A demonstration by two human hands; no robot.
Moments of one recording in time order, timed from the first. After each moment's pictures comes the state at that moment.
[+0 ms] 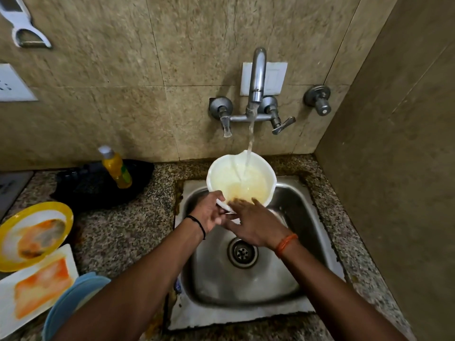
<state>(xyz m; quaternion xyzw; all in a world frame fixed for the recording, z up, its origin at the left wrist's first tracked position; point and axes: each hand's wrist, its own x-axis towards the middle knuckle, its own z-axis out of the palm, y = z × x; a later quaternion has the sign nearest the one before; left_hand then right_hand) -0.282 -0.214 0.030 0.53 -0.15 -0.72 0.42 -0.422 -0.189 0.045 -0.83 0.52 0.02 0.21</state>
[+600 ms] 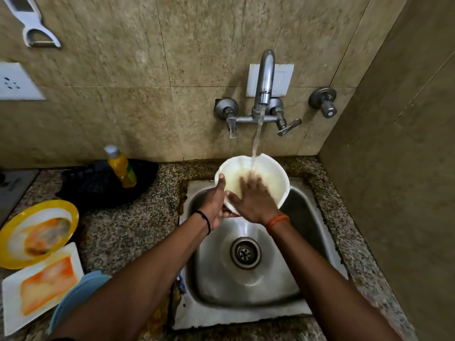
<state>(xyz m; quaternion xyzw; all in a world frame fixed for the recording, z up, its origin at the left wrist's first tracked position) -0.284 -0.222 0.036 0.57 -0.22 -0.67 0.42 -0.399 -0.227 0.051 -0.77 0.60 0.03 0.20</state>
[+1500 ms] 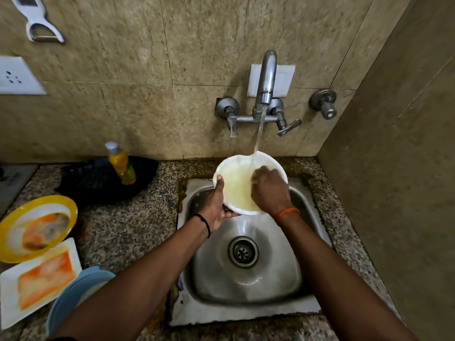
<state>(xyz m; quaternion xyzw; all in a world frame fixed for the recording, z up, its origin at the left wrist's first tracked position) -0.286 -0.214 0.028 0.53 -0.21 -0.69 0.44 -0.431 -0.247 0.054 -0.77 0.64 -0.02 0.02</state>
